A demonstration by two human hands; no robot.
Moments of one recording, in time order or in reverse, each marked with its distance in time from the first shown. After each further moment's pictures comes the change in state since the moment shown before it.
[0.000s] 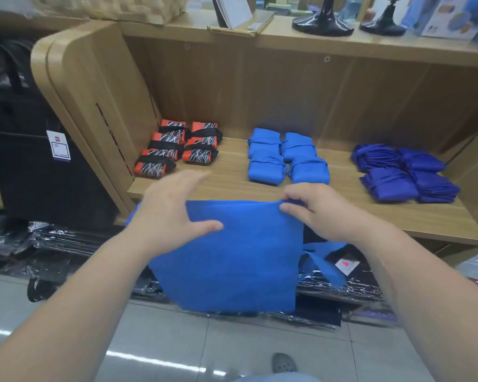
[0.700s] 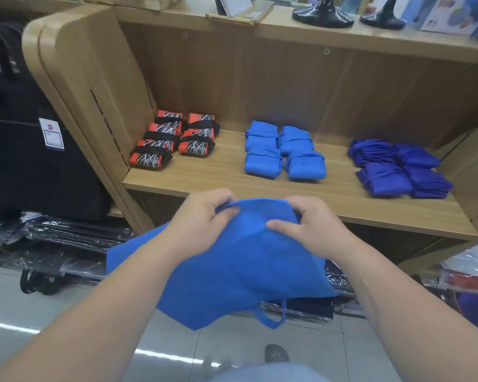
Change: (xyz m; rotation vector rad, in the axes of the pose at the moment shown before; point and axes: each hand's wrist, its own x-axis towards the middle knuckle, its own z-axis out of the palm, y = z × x) left_hand -0.005 0.040 0.041 -0.486 -0.078 -0.030; right_hand -0.025 0.001 0.040 0.360 0.113 0.090
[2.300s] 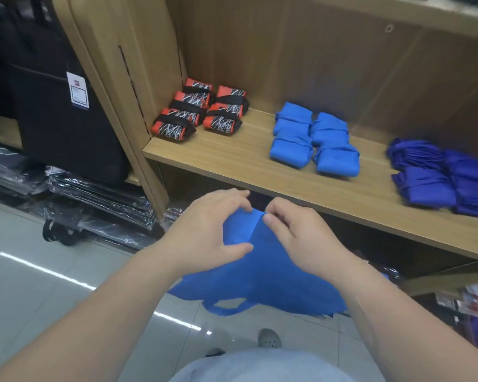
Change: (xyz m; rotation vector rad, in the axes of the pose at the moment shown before) left_hand -0.040 -0.023 0.009 0.199 0.017 0.078; right_hand 0.005 -0.017 0.040 -0.204 -0.145 -0.026
